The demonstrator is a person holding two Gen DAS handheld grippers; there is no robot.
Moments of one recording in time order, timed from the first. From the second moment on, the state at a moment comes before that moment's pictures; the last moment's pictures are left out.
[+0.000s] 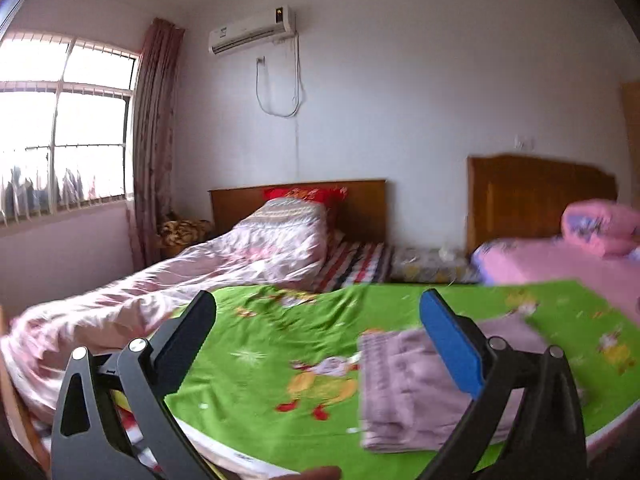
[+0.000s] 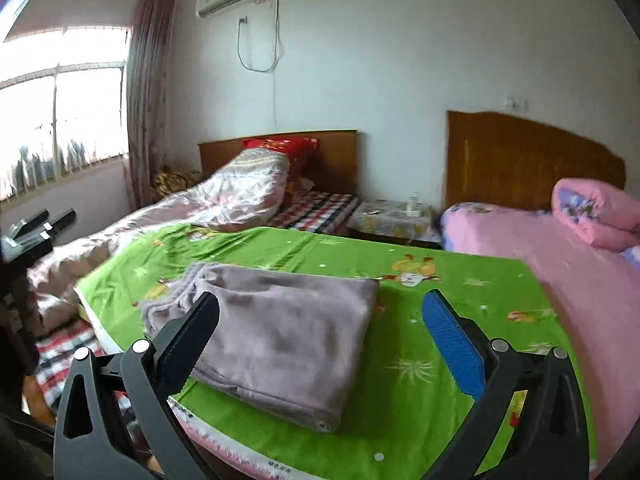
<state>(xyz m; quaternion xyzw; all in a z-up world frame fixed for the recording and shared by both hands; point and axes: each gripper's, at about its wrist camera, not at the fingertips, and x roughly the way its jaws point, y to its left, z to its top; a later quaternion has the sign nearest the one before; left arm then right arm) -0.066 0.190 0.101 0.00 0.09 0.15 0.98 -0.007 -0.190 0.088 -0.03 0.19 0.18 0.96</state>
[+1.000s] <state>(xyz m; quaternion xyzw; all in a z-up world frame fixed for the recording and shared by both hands) -0.043 0.106 -0.005 0.04 0.28 0.08 0.95 -0.047 -0.164 0.020 -0.05 0.25 0.18 0.95</state>
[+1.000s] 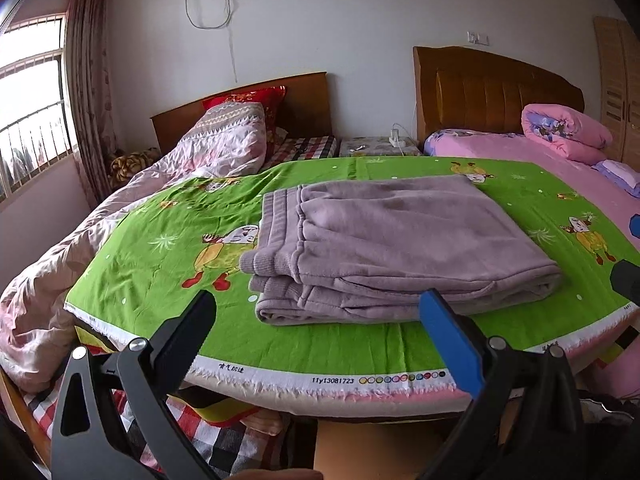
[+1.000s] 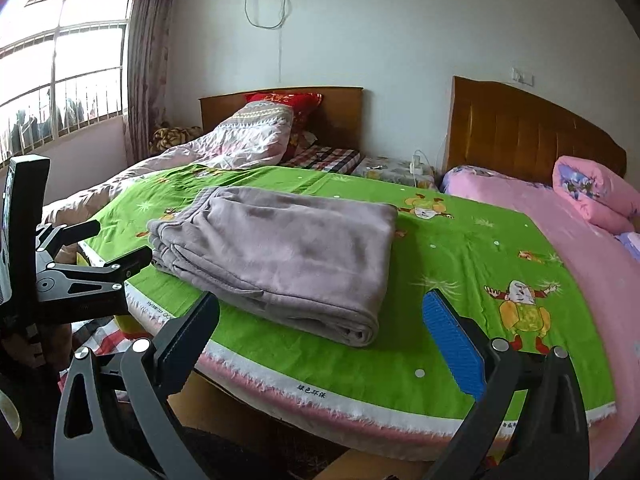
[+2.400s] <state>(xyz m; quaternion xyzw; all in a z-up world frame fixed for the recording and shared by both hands) -0.043 0.106 -0.009 0.04 0.29 0.08 0.95 -0.046 -0.164 0.017 -0.06 0.26 0.19 0.95</state>
